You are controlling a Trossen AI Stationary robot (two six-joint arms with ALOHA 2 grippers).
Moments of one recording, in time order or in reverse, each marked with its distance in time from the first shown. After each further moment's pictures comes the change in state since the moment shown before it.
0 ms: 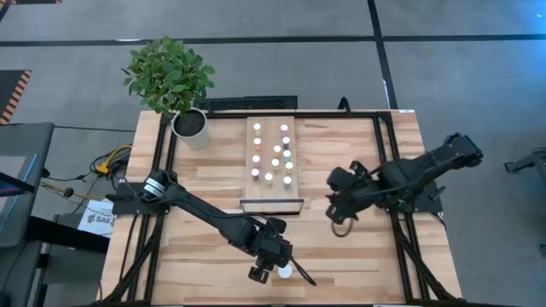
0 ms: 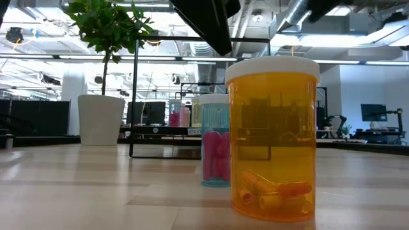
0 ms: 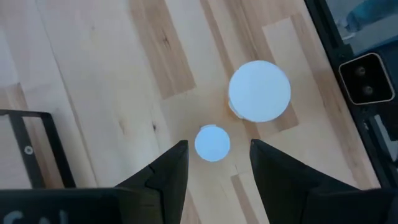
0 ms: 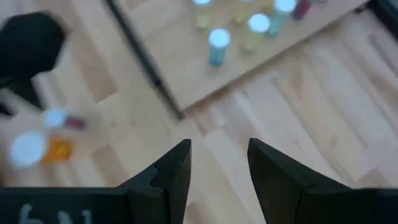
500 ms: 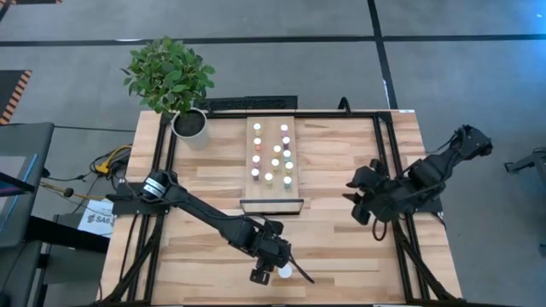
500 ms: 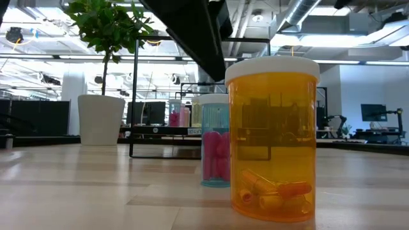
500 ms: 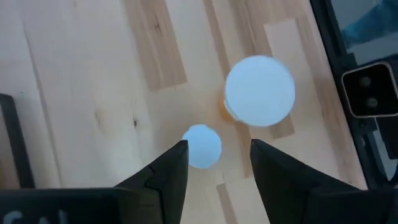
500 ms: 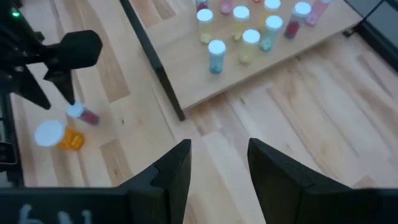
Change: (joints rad) left arm -0.004 -0.003 -0.099 0.118 0.025 -0.109; right arm 0.186 -0.236 -0.132 0.001 0.132 0.038
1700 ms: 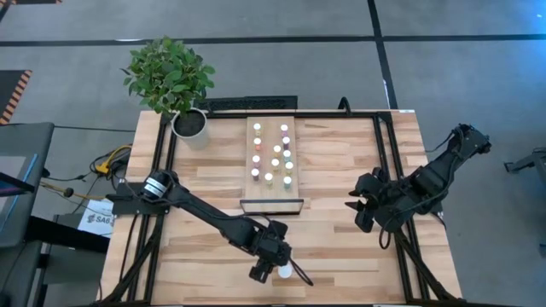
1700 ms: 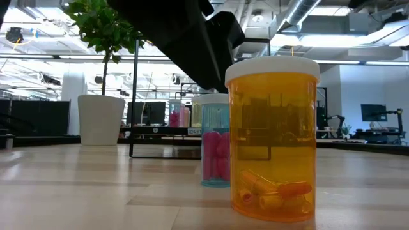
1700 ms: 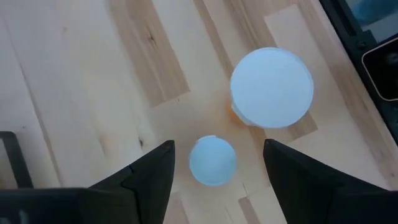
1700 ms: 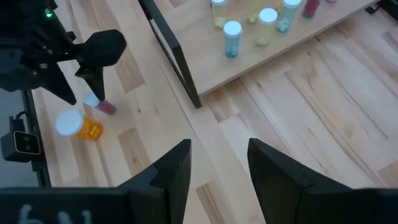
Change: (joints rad) left arm 0.009 0.003 -0.080 0.121 -0.009 0.167; right arm 0.090 -0.011 -0.049 0.019 -0.006 0.142
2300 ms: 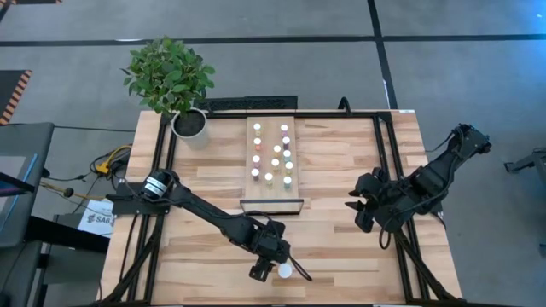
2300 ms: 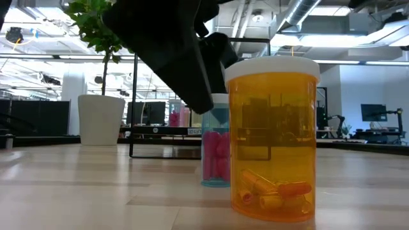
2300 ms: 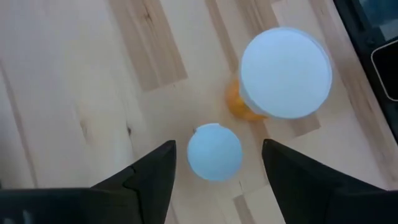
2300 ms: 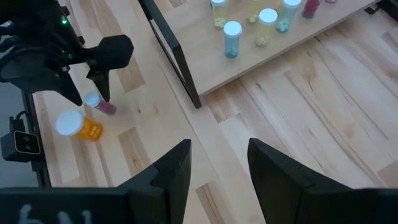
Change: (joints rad) left arm 0.014 -0.001 -0.064 0.058 0.045 -0.067; right arm 0.000 0.000 0.000 0.000 0.001 0.000
